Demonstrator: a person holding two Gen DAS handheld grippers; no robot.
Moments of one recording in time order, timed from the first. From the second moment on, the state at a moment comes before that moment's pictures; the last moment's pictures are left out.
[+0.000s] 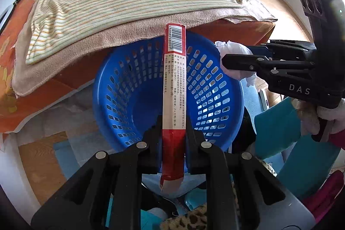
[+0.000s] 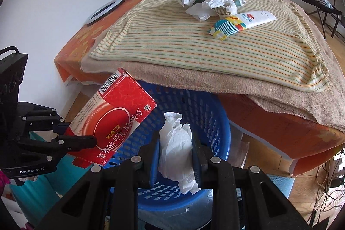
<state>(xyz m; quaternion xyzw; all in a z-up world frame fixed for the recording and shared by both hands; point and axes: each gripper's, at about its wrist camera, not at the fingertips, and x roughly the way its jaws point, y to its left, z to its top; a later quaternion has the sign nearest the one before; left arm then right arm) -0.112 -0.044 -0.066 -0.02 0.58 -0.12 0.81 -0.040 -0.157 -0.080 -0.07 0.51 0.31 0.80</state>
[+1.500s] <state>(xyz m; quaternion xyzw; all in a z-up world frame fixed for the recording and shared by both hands) -0.086 -0.034 -0.099 0.00 0.59 -0.07 0.81 -0.026 -0.153 -0.105 -0.08 0.54 0.28 0.79</state>
